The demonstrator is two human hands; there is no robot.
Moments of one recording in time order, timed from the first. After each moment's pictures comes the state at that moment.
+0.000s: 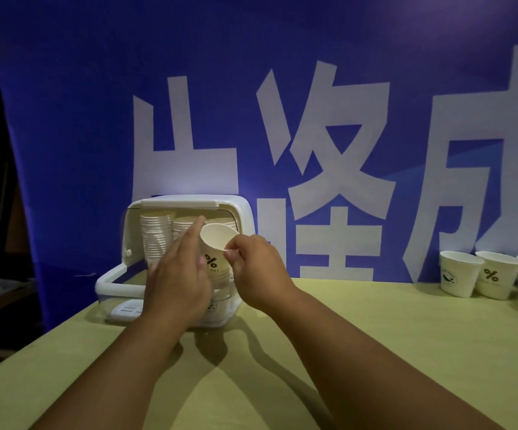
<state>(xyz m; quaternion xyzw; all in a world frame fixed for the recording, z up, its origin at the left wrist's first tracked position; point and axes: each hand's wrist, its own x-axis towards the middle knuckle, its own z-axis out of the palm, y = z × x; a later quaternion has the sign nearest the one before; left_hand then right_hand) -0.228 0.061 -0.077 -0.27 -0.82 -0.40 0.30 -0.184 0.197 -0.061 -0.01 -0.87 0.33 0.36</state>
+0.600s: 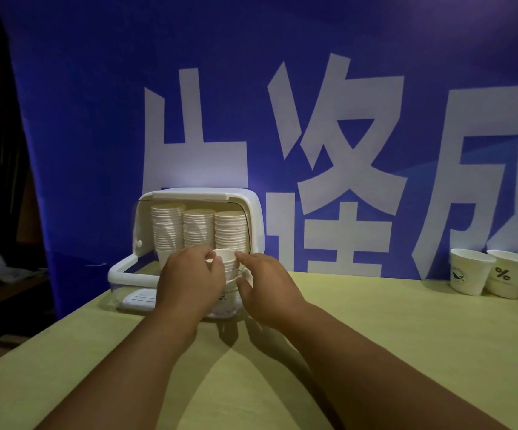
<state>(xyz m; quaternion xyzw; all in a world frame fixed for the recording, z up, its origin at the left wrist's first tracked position) -0.231 0.063 -0.081 -0.18 -0.86 -0.38 0.29 -0.187 0.201 -0.102 -0.02 -0.92 0.24 0.31</state>
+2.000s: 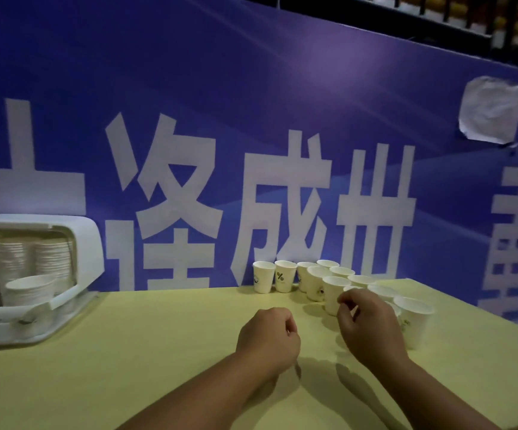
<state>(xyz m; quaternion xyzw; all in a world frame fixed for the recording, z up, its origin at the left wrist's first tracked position) 0.084 0.346 -0.107 -0.48 -0.80 -0.36 0.01 0.236 0.451 -0.084 -0.33 -0.80 0.10 0.49</state>
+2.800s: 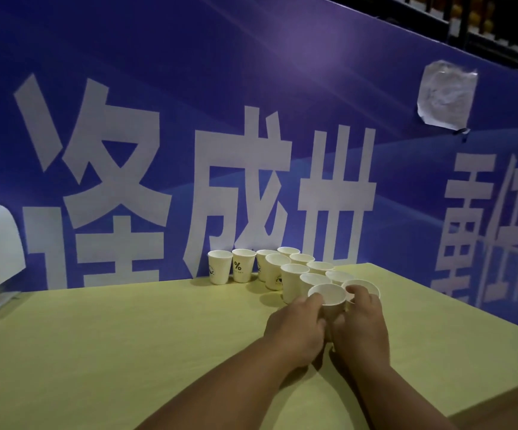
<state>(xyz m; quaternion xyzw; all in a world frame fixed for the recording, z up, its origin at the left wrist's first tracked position) 0.162 0.456 -0.115 -0.62 -0.73 -0.30 0.04 0.266 0.525 -0.128 -0.49 -0.70 0.16 0.50</state>
